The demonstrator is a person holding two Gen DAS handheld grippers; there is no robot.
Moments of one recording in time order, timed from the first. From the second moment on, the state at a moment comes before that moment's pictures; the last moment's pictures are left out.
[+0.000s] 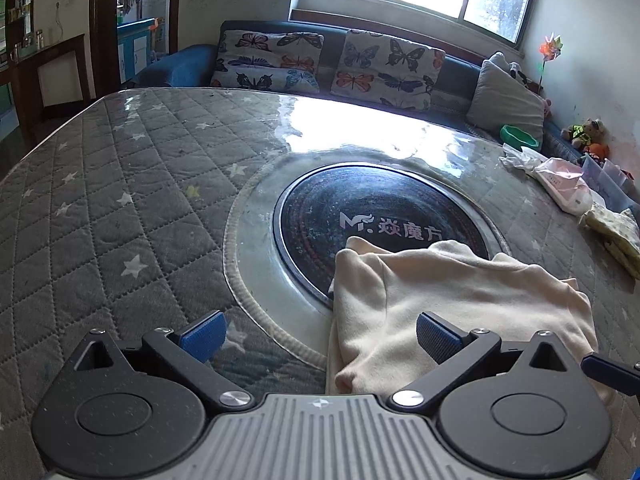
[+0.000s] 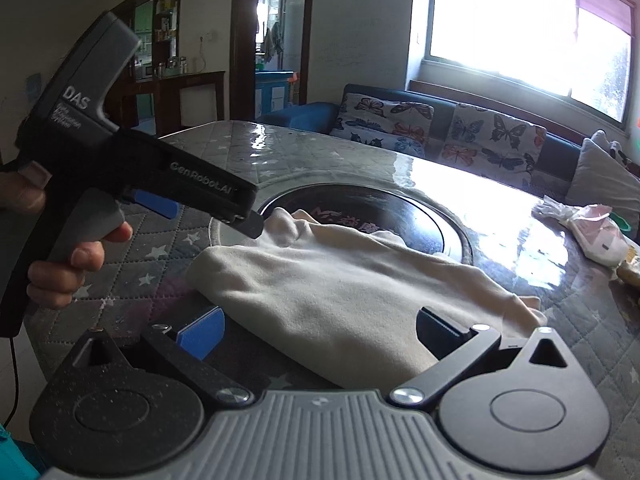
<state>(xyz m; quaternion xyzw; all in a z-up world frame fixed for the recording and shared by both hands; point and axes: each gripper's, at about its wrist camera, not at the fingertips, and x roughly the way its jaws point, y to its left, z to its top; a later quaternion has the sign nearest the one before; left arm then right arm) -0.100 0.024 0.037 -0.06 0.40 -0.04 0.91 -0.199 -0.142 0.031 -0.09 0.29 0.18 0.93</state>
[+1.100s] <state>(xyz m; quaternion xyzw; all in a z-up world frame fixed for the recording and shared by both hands) -0.062 0.053 0.022 -0.07 0.45 -0.04 0.89 -0.165 -0.064 0.016 -0.17 0.31 0.30 0.89</state>
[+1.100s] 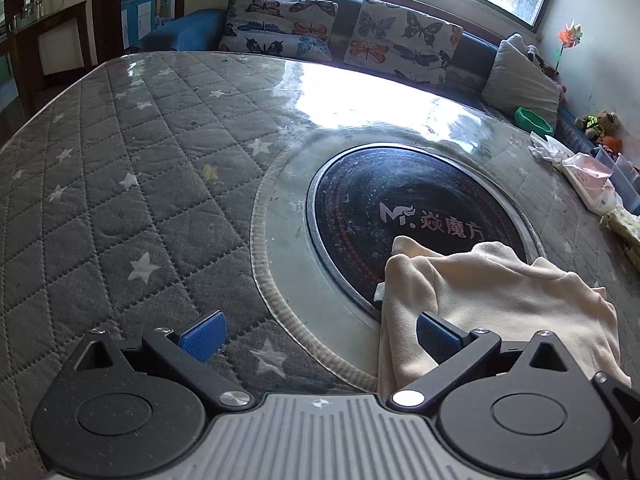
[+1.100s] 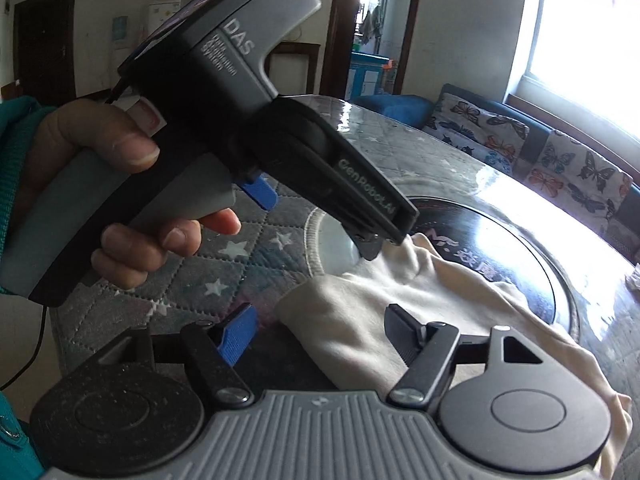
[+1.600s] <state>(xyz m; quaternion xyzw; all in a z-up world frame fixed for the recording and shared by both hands) -0.062 0.061 0.022 -0.09 0.45 -0.05 0.89 -0.163 -0.044 0.002 -0.20 0.31 0.28 0.88</state>
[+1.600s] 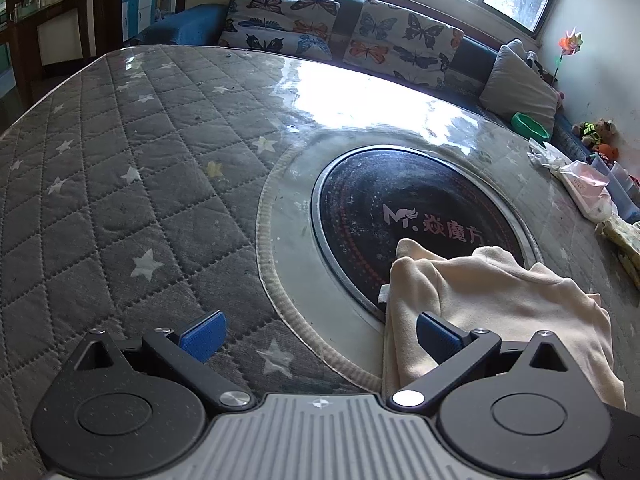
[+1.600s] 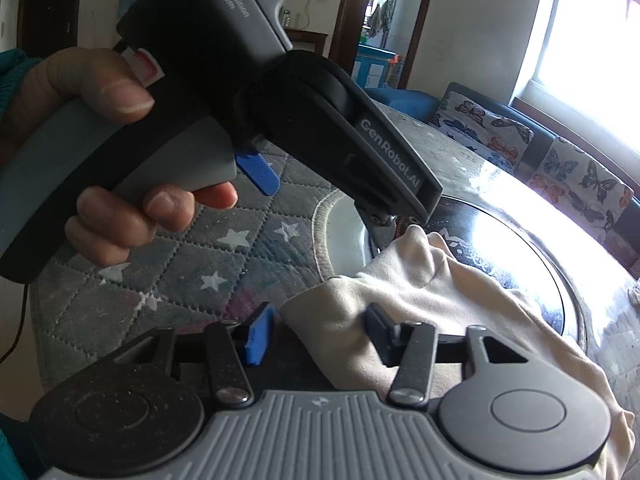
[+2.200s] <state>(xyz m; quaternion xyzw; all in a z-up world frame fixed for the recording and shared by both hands) -0.063 0.058 0.019 -0.10 0.46 -0.05 0.88 -0.160 -0.059 0.012 -0.16 0.32 0.28 0.89</state>
